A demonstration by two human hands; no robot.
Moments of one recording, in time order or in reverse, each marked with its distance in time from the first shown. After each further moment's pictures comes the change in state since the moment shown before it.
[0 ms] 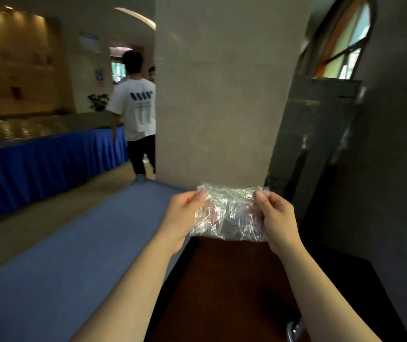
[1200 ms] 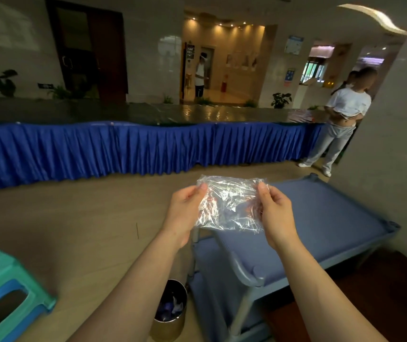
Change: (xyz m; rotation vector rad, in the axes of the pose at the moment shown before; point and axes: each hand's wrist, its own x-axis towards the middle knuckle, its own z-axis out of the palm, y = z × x) left_hand -0.324 0.030 -0.280 0.060 0.856 0.077; right_hand -0.247 -0.019 0.314 0.164 -0.720 0.143
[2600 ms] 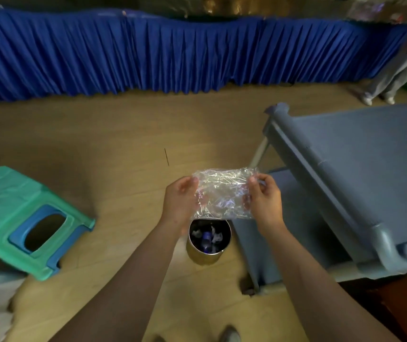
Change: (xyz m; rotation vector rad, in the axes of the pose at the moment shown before) left_hand 0.088 -0.246 -0.220 -0.079 0.272 -0.399; right_hand -0.003 0.310 0.200 -0.181 0.004 0.331
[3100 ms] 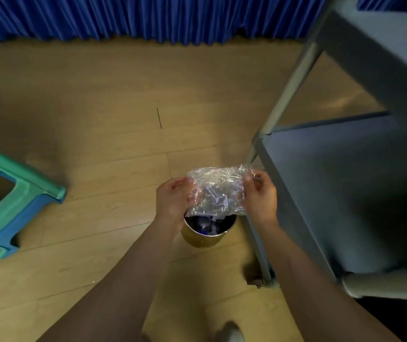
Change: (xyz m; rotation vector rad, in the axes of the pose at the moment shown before) left_hand 0.132 -0.250 -0.019 -0.105 0.135 -0.174; right_hand 0.066 0.268 0.020 -0.147 0.032 0.044
